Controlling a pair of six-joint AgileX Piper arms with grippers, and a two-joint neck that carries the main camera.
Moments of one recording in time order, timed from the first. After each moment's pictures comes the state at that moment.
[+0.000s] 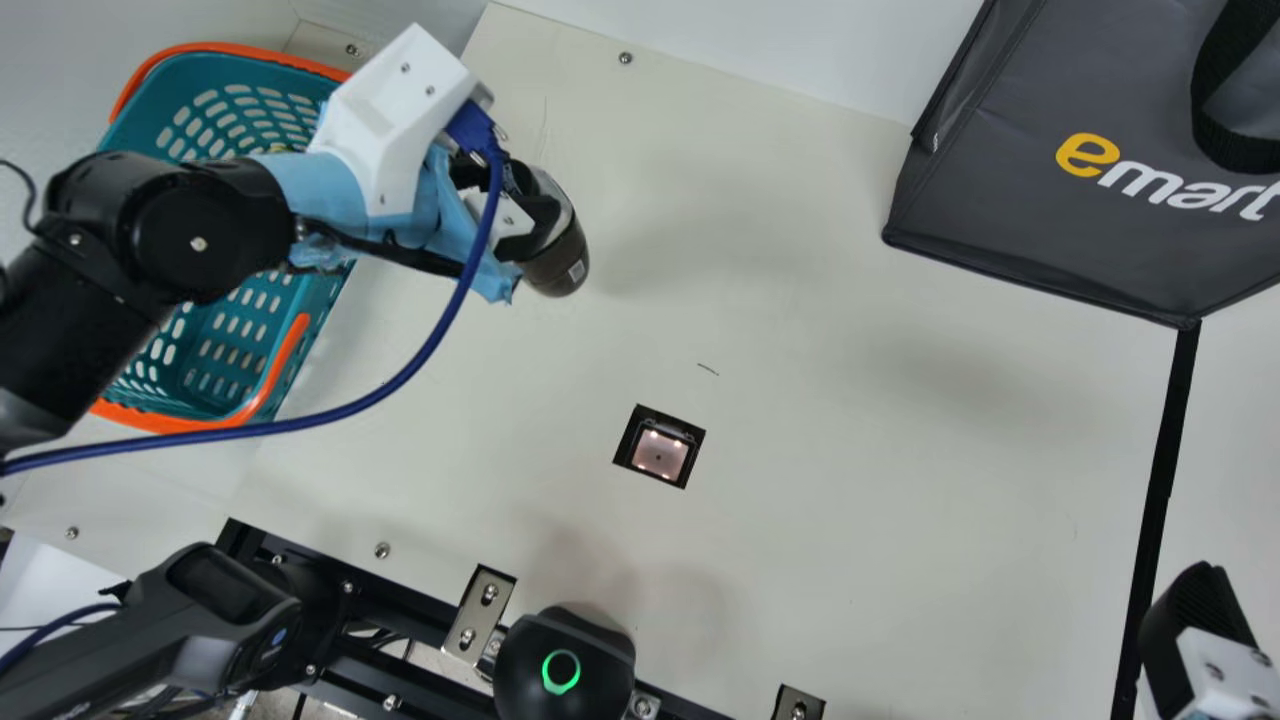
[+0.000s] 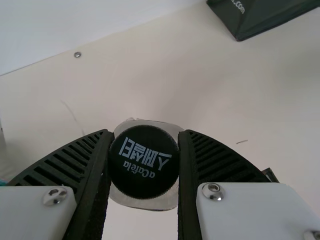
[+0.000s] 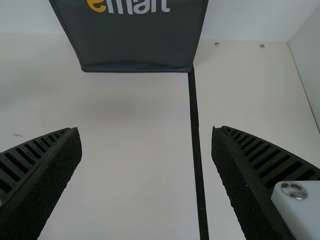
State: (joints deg) left arm -11.9 70.0 -59.5 -19.4 42.1 25.4; right arm 0.6 42.6 -69.8 -0.8 69.5 -2.2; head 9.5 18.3
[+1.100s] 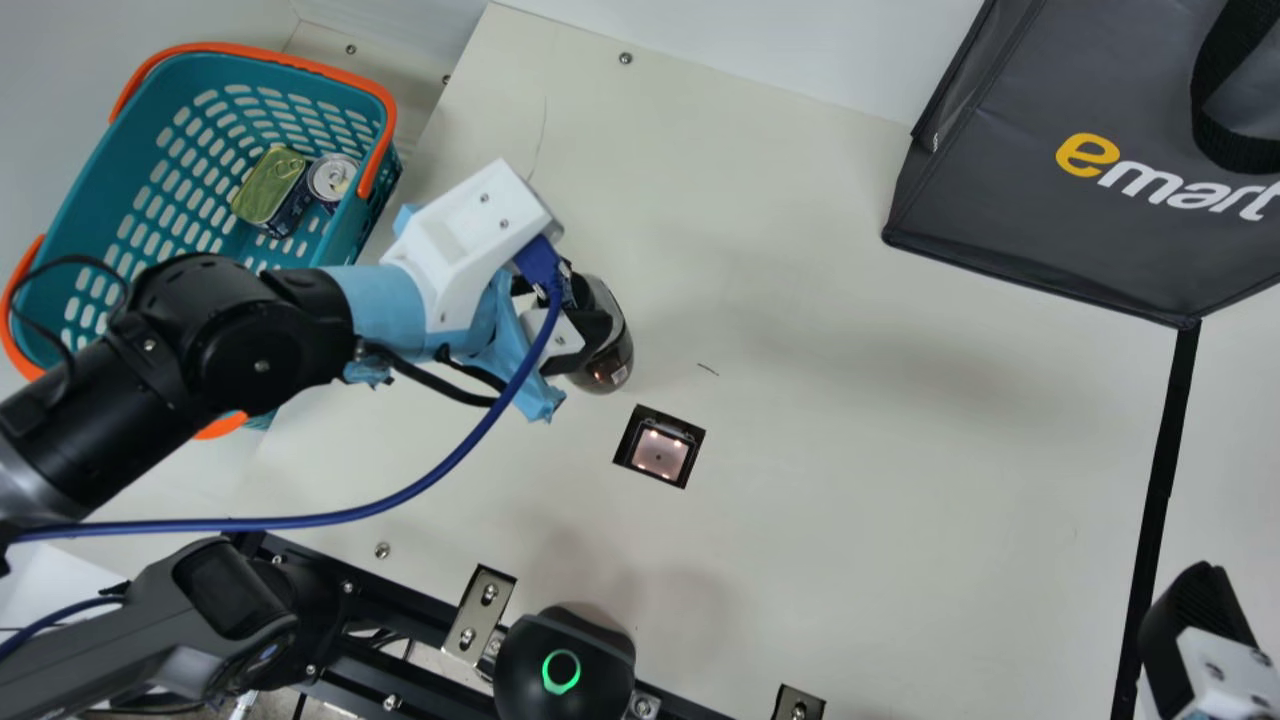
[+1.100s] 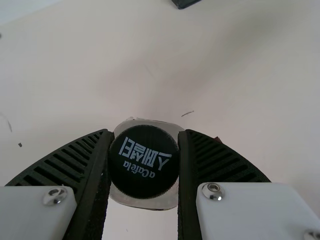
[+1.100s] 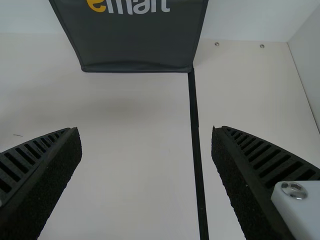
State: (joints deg) left arm -24.5 66.0 -50.3 -17.9 38.5 19.2; right arm 0.6 42.6 -69.8 -0.8 69.5 -2.2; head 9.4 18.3
